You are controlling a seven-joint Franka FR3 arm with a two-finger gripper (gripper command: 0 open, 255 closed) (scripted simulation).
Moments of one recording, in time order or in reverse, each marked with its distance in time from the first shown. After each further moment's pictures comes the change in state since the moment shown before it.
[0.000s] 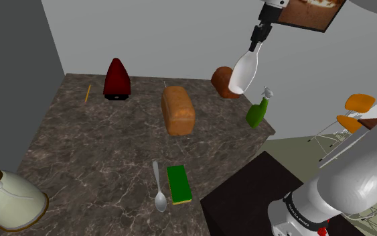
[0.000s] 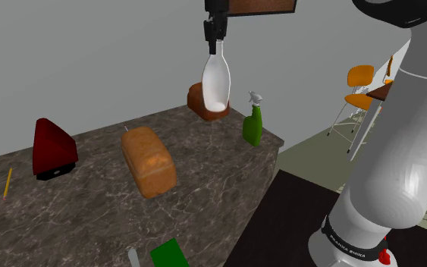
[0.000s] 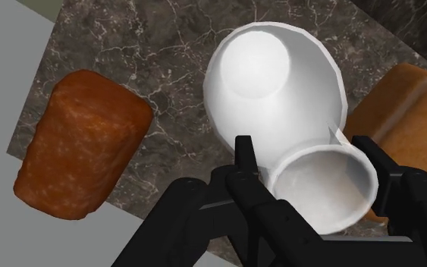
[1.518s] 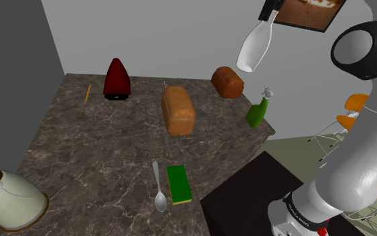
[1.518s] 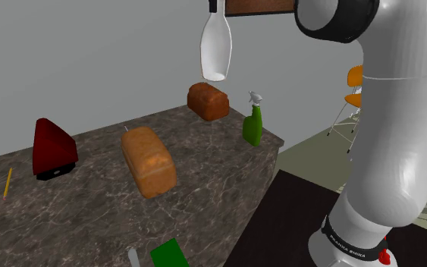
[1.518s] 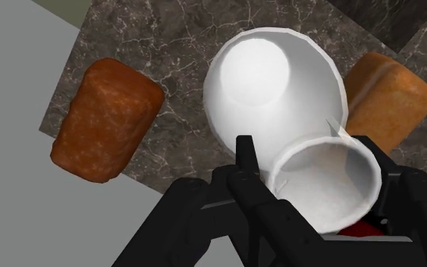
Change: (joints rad) arm -0.055 0.248 -0.017 0.684 0.066 -0.442 -0.023
